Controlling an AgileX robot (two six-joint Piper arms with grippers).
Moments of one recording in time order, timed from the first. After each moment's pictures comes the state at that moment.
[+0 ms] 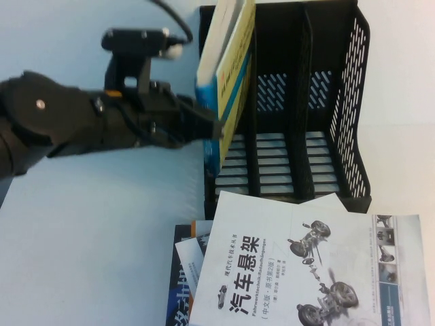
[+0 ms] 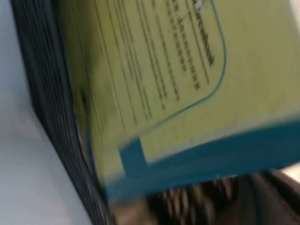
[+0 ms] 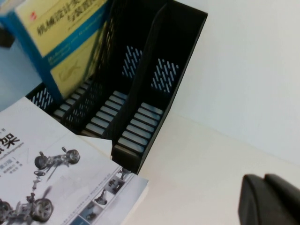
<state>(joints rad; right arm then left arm) 0.20 0.52 -1.08 0.07 1.05 -0.31 -0.40 1.44 -1.14 -0.81 0.39 0.57</state>
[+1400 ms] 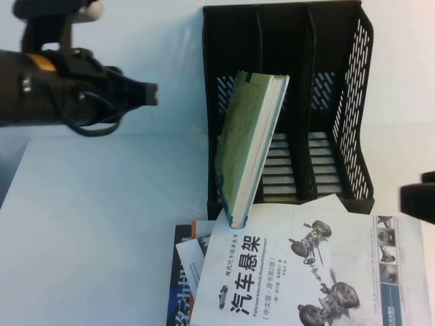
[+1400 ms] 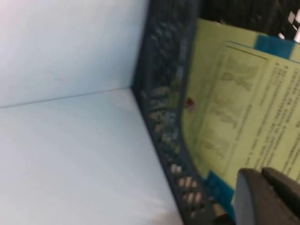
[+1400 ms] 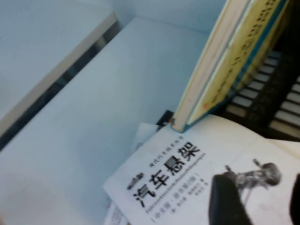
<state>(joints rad) 0.31 0.87 -0.89 0.68 0.81 -0.46 -0.30 1.35 -1.25 -0.31 0.56 0.02</state>
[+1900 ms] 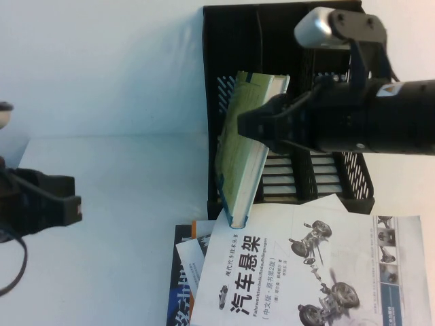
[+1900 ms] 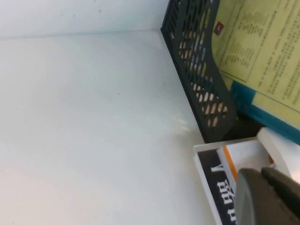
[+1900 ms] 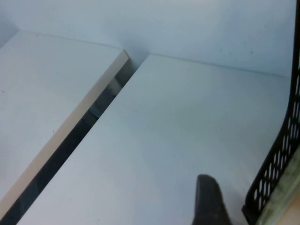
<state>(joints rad) 0.58 1.45 -1.16 0.80 0.37 -0.44 -0.24 0.92 -0.84 -0.27 0.59 0.01</state>
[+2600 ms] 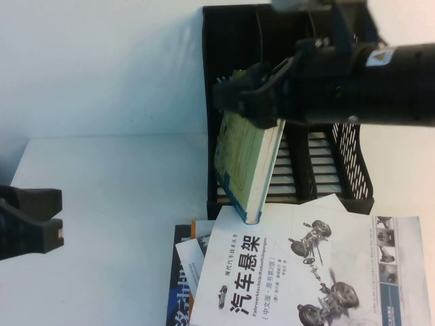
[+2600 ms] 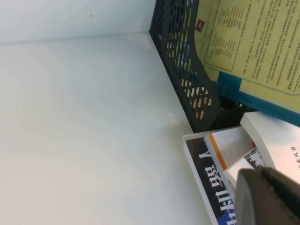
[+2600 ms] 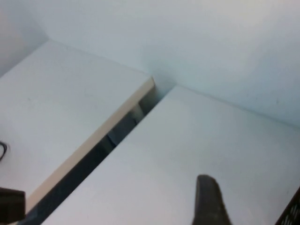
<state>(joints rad) 0.65 1.48 -1.29 0.70 0.39 -0.42 -0.24 0.81 -0.83 -0.28 0.68 0.03</state>
